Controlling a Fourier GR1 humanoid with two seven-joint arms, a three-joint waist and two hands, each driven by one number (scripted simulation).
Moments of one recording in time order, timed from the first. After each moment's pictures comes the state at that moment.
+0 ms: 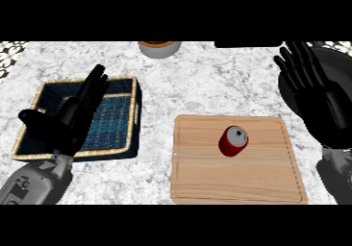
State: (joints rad) left arm -0.29 0.41 -0.33 -1.66 0.31 0.33 0.20; right arm -0.33 -0.45 0.18 -1.72 -0.42 -0.10 -0.02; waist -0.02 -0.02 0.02
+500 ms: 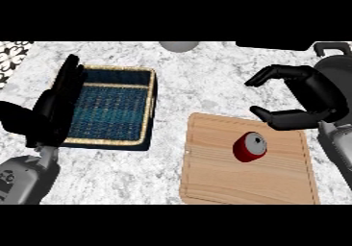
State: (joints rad) left arm -0.29 0.42 -0.22 -1.62 0.30 0.36 0.17; right arm -0.50 -0.55 0.25 -1.43 -0.28 0.22 -0.27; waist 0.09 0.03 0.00
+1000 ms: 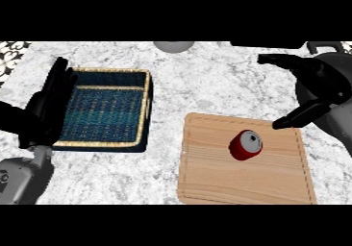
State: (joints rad) left arm -0.27 0.42 -0.16 -1.58 0.31 0.36 0.15; right arm -0.65 -0.59 0.24 -1.01 -0.17 0.47 -0.71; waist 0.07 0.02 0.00
